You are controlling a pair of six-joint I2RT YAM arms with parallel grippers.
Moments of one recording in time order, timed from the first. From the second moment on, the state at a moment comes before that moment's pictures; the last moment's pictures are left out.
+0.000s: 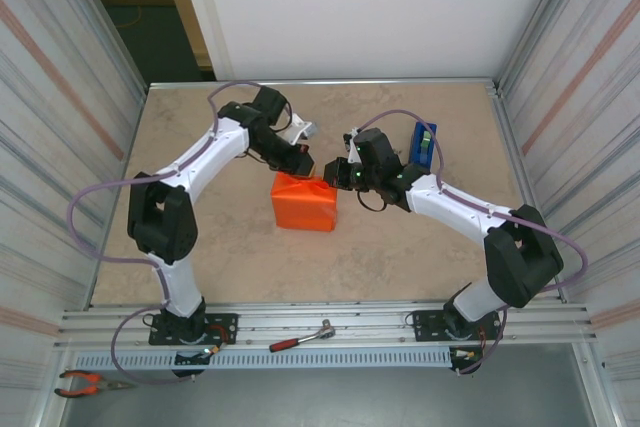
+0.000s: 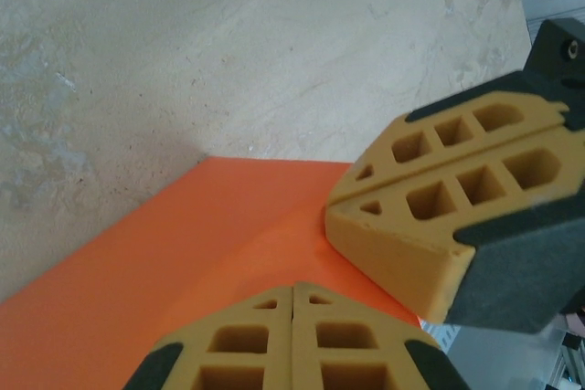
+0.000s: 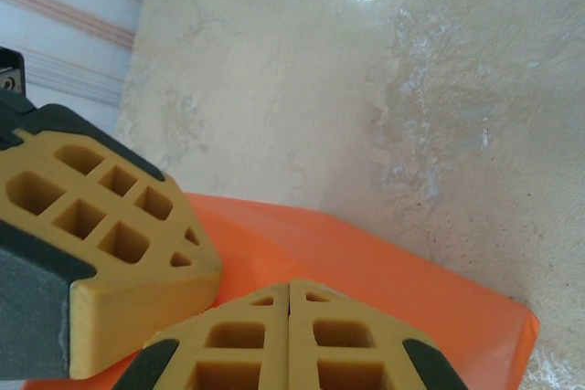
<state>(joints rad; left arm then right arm) -0.46 1.84 1.63 -1.03 0.66 0.00 0.66 1.51 1.01 -0.15 -0.26 0.76</state>
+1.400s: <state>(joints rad) -0.50 1.63 1.36 -0.96 0.65 0.04 0.72 1.53 1.24 -0.48 -0.25 0.75</state>
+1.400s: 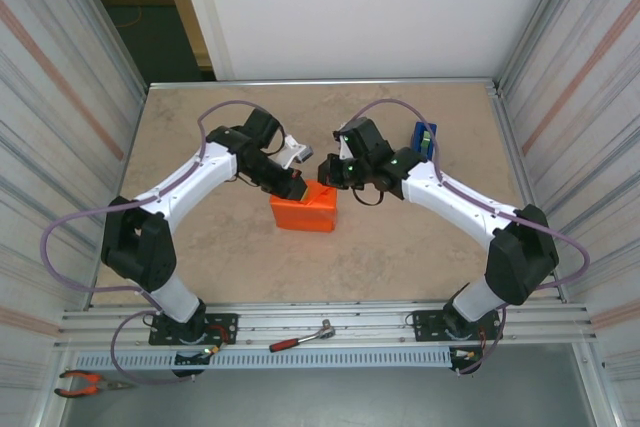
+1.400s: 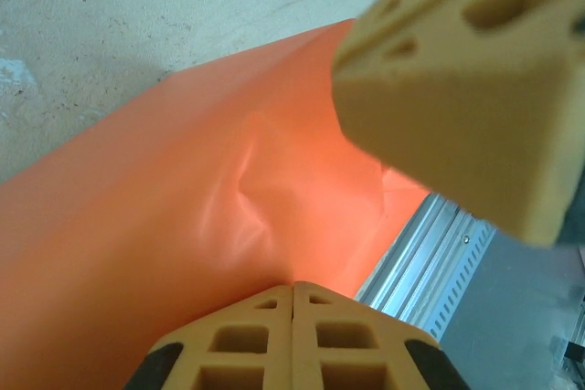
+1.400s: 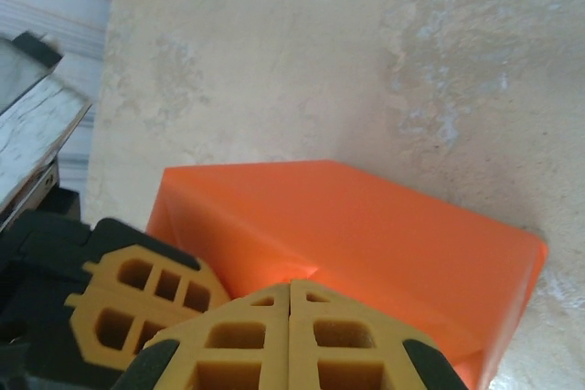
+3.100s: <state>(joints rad) -0.44 1.65 1.44 -0.90 0.73 -0.02 0.71 1.51 1.06 -0.25 -0.26 0.53</state>
